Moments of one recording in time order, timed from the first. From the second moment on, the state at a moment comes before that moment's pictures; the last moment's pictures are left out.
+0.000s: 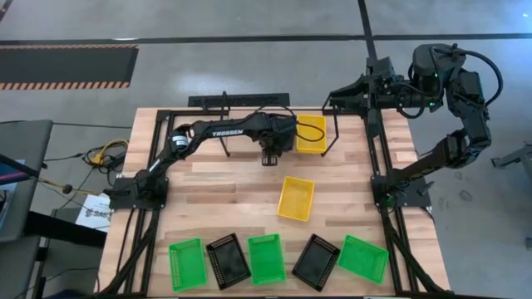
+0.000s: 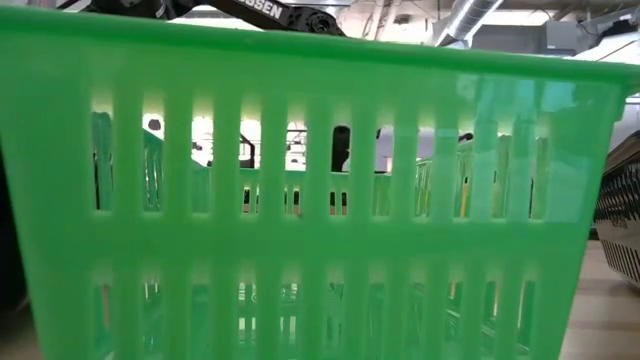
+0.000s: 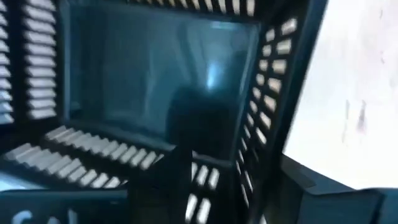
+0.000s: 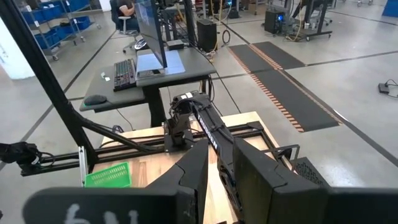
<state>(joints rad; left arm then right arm) 0.30 2.28 2.03 -1.09 -0.19 0.31 -0.16 1.37 2.24 -1.07 -0.03 0.08</state>
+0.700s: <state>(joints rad) 0.23 2.14 2.31 -1.38 0.18 0.06 -0.16 1.37 2.24 -1.09 -0.03 0.07</state>
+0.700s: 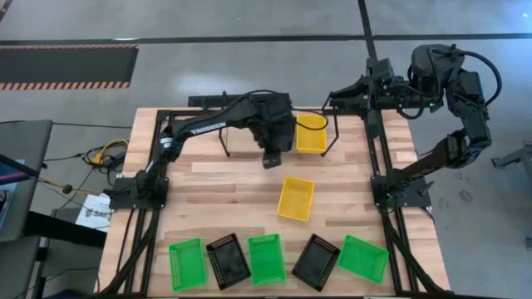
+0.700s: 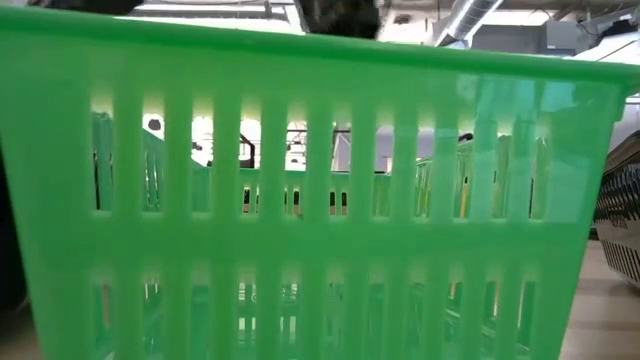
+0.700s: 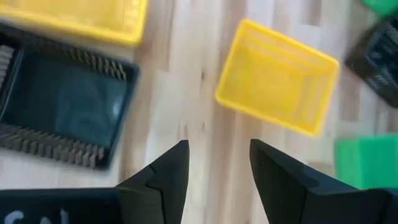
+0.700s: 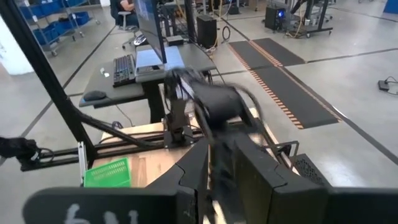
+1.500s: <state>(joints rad) -0.13 1.90 2.28 -1.57 -0.15 -0.38 -0.16 1.39 2.24 -1.10 -0.03 -0.01</state>
